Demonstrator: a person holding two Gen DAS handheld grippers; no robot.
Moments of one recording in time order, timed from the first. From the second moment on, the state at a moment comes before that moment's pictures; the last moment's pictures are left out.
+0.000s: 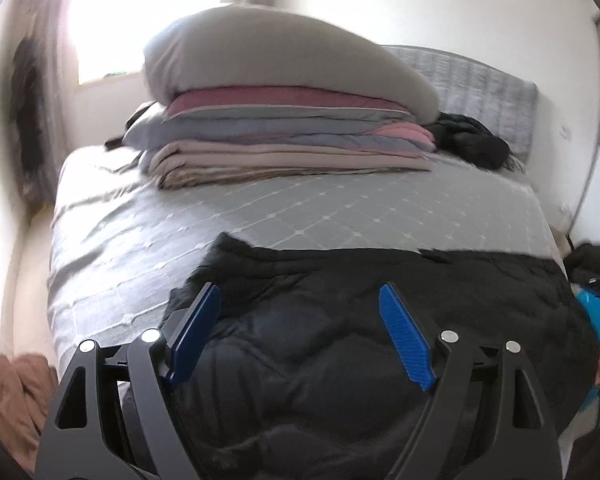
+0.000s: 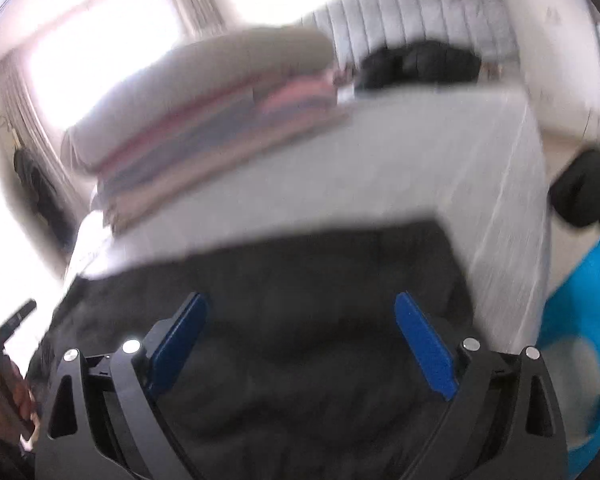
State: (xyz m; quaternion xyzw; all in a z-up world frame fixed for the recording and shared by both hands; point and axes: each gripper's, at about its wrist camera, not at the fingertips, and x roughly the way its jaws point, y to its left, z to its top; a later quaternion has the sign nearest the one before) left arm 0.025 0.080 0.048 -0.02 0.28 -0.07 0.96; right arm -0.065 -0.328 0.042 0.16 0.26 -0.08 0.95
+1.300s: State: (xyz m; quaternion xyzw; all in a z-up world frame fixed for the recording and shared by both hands) left arm 0.015 0.084 0.035 0.04 0.29 -0.04 0.96; right arm -0.074 -0.360 0.023 0.23 0.30 -0.10 0.92
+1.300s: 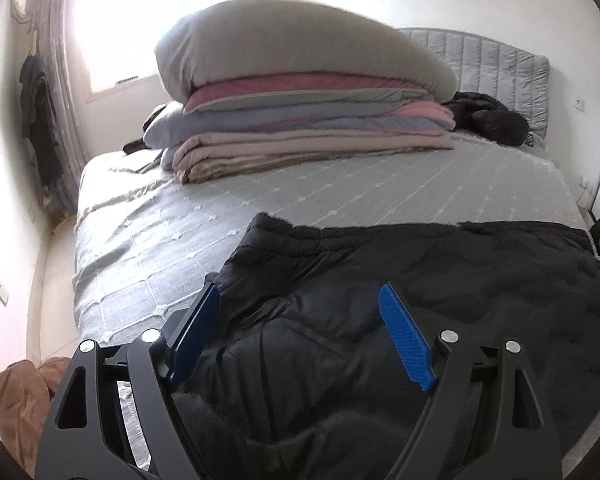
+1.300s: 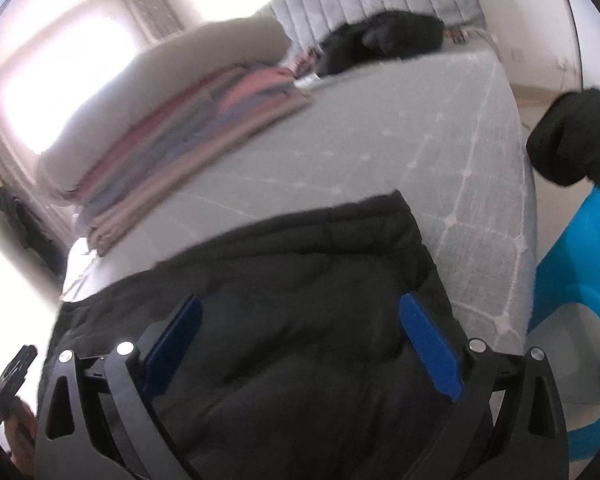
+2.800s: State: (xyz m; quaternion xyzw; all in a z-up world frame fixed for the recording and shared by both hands) left arm -0.074 0.236 -0.064 -0.45 0.44 -0.12 0.77; right arm -0.236 -0.442 -0.112 0.67 0.28 0.03 0.69
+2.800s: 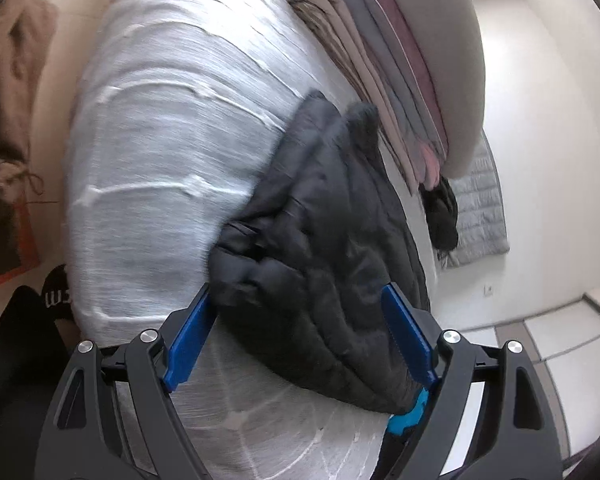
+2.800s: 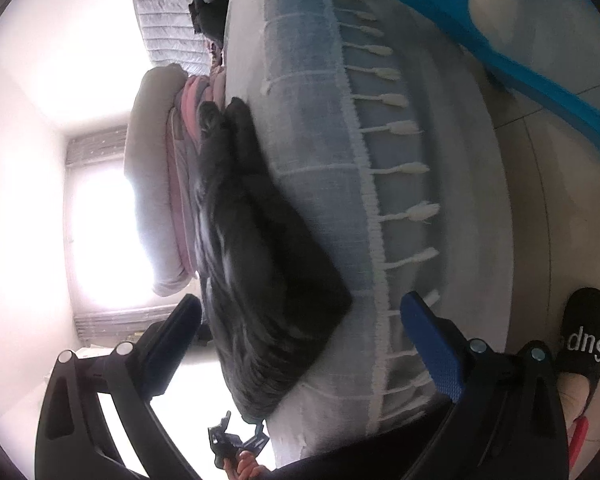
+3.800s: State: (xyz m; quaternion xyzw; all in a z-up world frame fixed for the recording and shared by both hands) left arm -0.054 0.209 -0.056 -0.43 0.43 -0.17 0.78; right arm -0.202 -0.426 -0.041 0.60 0.25 0.12 0.75
